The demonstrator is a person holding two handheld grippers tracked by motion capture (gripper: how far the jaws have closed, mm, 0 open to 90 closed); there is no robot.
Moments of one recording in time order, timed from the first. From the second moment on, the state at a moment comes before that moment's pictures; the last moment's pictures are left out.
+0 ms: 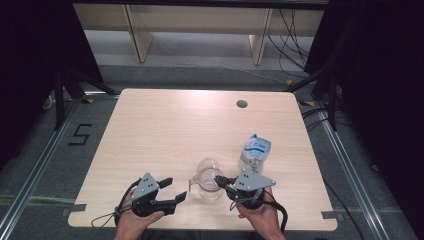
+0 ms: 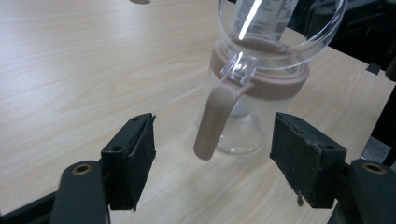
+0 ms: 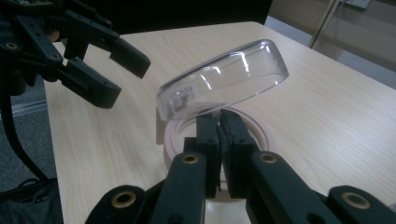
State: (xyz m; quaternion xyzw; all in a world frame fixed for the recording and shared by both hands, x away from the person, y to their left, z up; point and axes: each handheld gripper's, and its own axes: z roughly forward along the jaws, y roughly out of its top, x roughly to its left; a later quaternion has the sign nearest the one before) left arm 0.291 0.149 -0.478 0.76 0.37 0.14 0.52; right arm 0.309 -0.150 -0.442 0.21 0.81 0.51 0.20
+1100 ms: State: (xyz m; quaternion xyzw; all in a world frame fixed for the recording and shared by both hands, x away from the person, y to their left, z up) left arm 0.282 0.155 -0.500 0.76 0.39 0.13 0.50; right arm 0.301 -0.109 -0.436 0.17 0.82 0.51 0.18
